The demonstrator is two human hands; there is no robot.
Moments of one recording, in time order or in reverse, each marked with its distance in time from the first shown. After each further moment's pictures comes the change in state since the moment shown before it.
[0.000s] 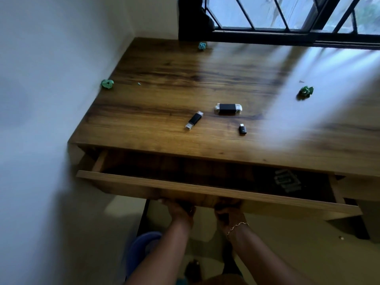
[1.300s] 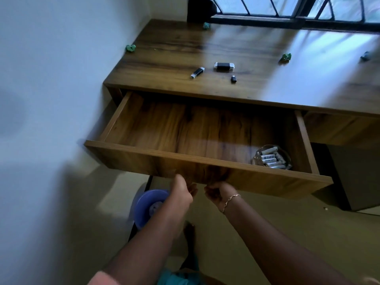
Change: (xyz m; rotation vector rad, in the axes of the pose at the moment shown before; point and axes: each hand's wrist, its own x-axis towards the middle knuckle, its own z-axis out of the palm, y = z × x) left_hand -0.173 -0.042 -0.109 0.347 0.093 -0.007; right_hand -0.109 0.094 -0.109 -0.369 -0.172 -0.053
